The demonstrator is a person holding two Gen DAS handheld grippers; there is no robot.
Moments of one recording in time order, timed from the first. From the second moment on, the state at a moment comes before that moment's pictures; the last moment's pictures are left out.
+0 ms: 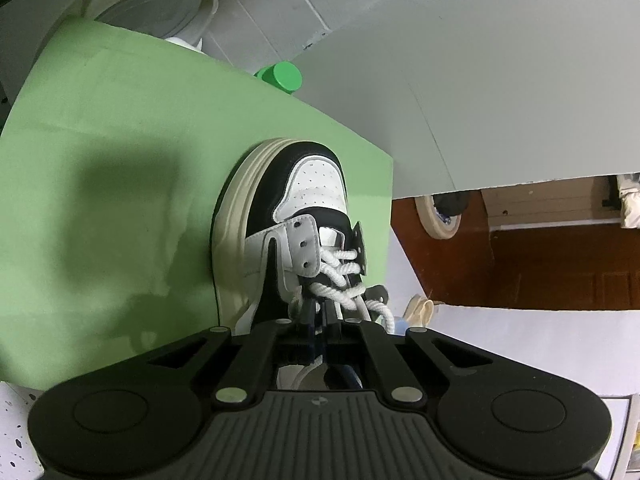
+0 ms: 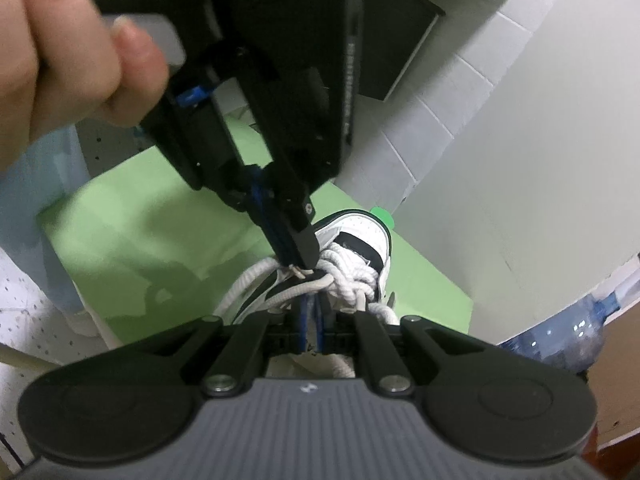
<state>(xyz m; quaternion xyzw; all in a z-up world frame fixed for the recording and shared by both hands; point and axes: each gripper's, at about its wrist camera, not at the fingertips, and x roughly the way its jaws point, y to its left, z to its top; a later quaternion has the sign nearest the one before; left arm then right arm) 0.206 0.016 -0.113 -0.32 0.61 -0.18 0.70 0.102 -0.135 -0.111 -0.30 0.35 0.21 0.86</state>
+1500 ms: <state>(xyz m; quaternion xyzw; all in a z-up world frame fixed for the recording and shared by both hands) 0.205 0.016 -0.116 -0.35 0.61 -0.17 0.69 0.099 -0.138 -0.111 -0.29 0.35 0.22 0.86</state>
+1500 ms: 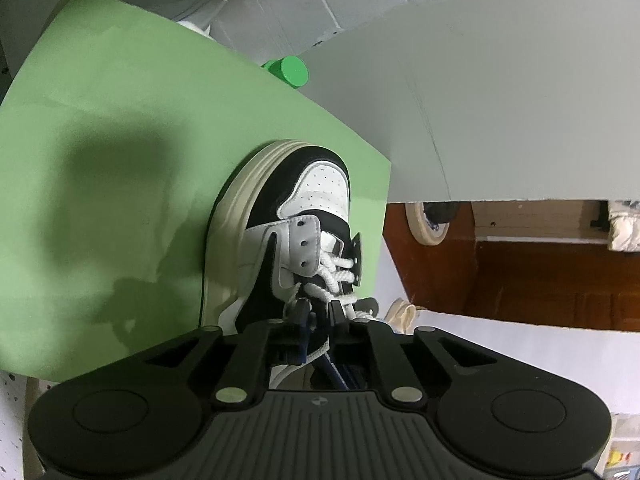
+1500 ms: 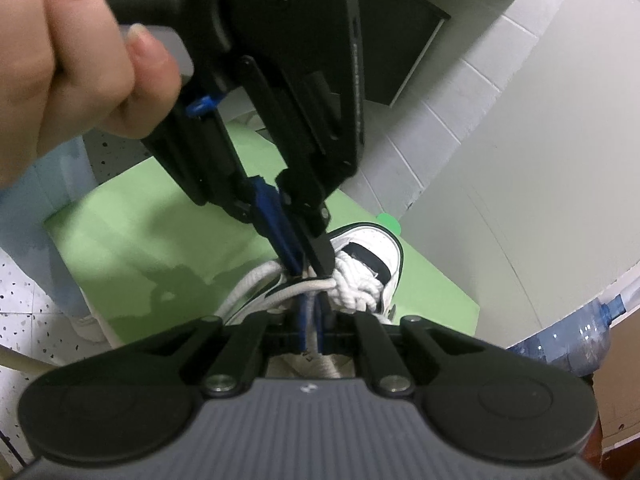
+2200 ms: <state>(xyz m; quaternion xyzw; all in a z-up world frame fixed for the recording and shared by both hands) 0.202 0.012 -0.099 -0.18 0.59 -0.05 0.78 0.119 -0.154 -0.114 -0.24 0.40 0.20 0.86</state>
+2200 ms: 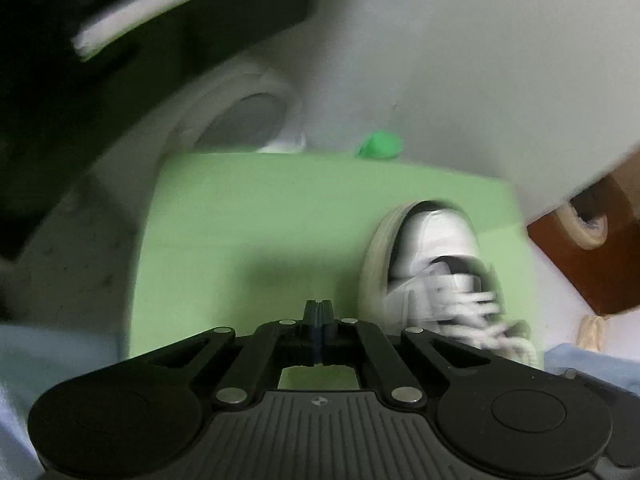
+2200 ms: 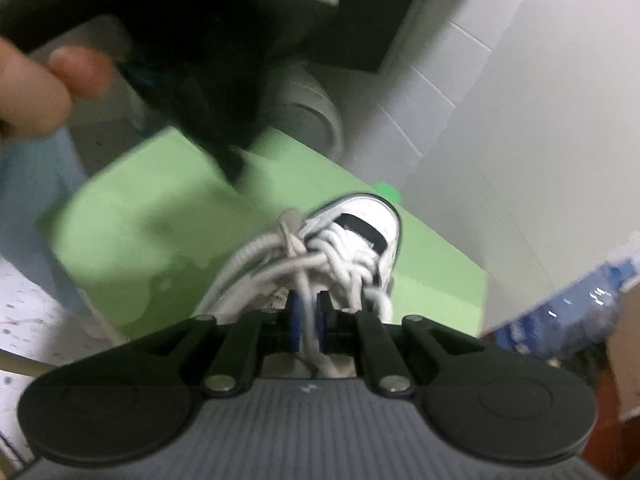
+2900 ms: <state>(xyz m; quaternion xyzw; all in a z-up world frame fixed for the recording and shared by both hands) 0.145 -0.031 -0.022 0.08 0.44 -0.16 0.88 0.110 -0.196 -0.052 -0.09 0.36 0.20 0.91</state>
